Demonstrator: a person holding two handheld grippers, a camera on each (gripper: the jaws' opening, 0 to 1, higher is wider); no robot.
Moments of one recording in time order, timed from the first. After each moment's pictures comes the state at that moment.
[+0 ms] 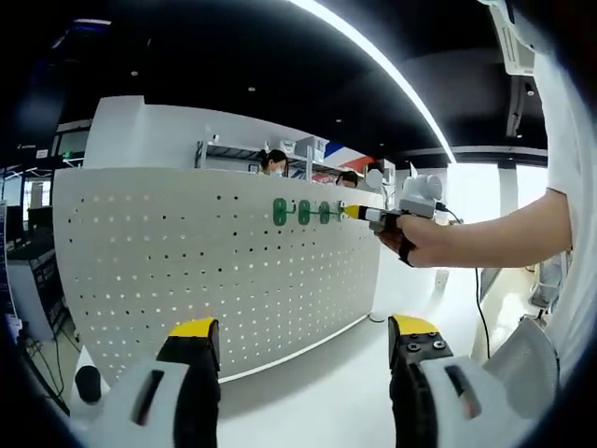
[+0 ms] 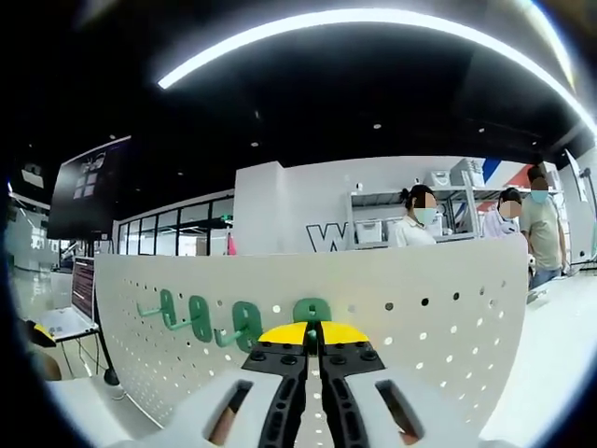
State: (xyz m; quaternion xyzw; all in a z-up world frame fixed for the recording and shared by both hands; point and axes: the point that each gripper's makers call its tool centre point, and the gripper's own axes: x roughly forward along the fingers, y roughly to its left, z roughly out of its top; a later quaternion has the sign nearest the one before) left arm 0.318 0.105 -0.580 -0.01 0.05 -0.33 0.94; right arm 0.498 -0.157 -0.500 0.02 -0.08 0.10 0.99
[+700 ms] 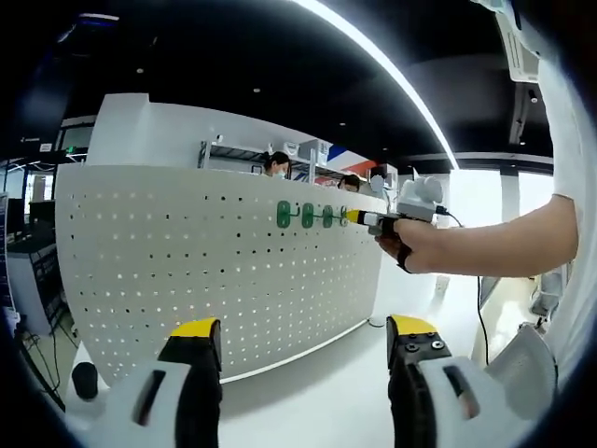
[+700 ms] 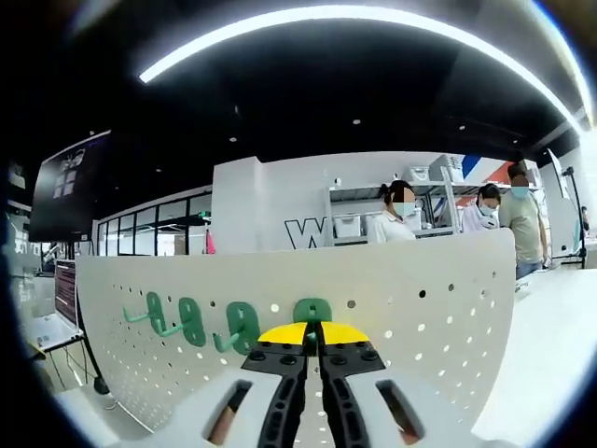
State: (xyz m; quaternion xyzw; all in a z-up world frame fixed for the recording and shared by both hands) left arm 0.322 0.107 -0.577 -0.03 0.05 -0.32 0.94; right arm 0.500 -0.158 -0.502 0.03 -0.07 0.05 1.00
